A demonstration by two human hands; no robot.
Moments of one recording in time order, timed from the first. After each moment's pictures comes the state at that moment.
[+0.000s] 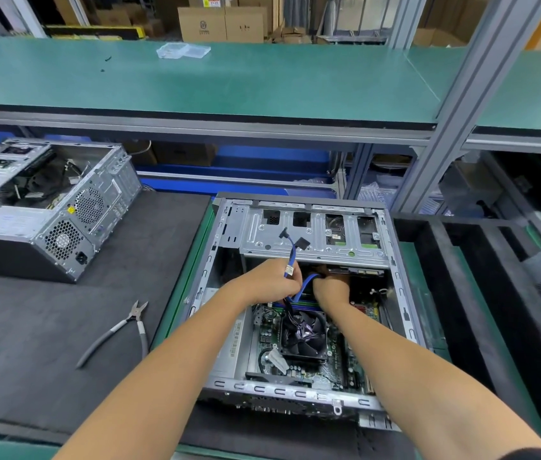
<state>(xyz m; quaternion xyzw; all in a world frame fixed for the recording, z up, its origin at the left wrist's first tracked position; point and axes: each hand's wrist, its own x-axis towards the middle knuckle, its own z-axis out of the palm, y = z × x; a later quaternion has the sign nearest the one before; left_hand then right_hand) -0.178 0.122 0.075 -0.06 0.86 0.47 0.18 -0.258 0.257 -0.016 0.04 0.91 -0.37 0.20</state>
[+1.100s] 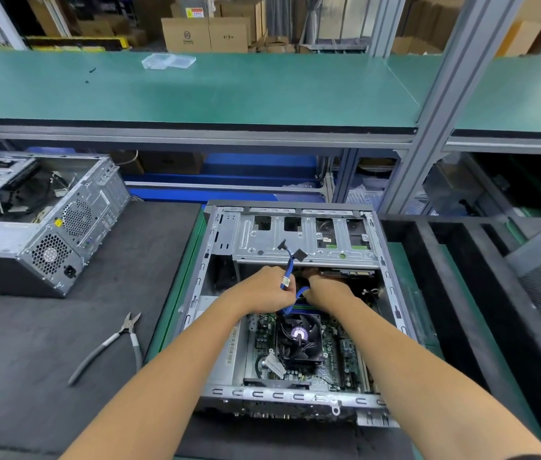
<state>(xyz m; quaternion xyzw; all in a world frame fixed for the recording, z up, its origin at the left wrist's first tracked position) -0.174 0.128 0.080 -0.02 0.90 0.39 0.19 -0.263 0.267 0.014 -0.21 0.94 -0.02 0.26</state>
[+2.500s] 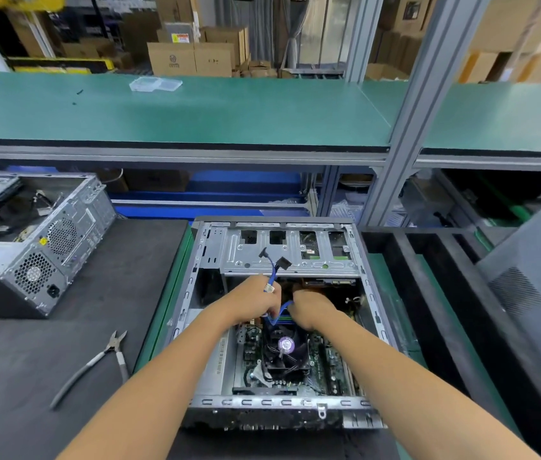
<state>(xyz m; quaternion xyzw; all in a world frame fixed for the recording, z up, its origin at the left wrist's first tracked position) -0.171 0.126 0.080 -0.03 0.86 0.48 0.16 -0.244 0.265 0.026 -0.21 0.94 -0.04 0.26</state>
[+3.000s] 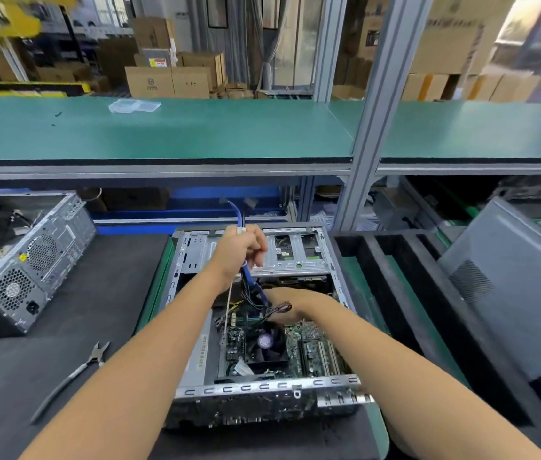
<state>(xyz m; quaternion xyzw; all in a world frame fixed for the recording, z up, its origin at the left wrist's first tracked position) -0.181 0.148 0.152 0.00 0.72 0.69 -0.06 -0.210 0.285 0.102 -0.39 0.86 -0.10 0.31</state>
